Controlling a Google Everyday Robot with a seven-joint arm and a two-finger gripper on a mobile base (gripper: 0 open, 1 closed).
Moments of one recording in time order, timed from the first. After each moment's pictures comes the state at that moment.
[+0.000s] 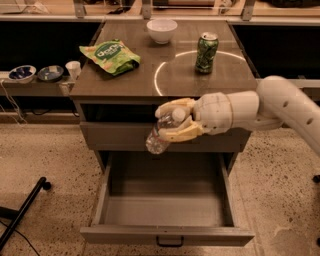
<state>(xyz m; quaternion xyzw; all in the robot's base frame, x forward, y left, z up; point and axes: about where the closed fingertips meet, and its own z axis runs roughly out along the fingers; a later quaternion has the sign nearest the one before) 0.501 -0.019 0.862 -0.59 0.45 0.44 0.50</state>
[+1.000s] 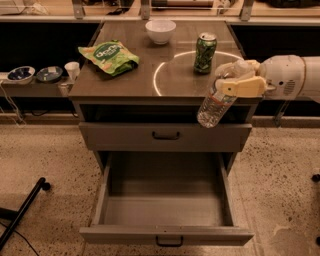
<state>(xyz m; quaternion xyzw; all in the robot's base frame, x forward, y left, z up) 0.556 -0.159 0.946 -0.45 0.60 0.42 0.51</state>
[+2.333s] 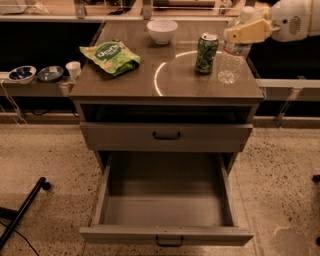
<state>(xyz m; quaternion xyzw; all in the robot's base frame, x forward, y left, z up) 0.660 -0.192 1.013 -0.44 0.69 0.29 0.50</state>
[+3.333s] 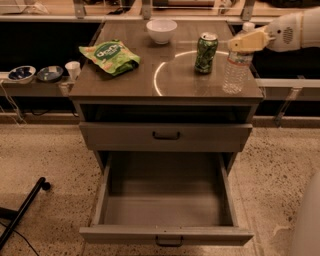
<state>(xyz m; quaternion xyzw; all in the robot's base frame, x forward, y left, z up) 0.710 -0.230 0.962 -0.35 0.75 0.31 0.46</state>
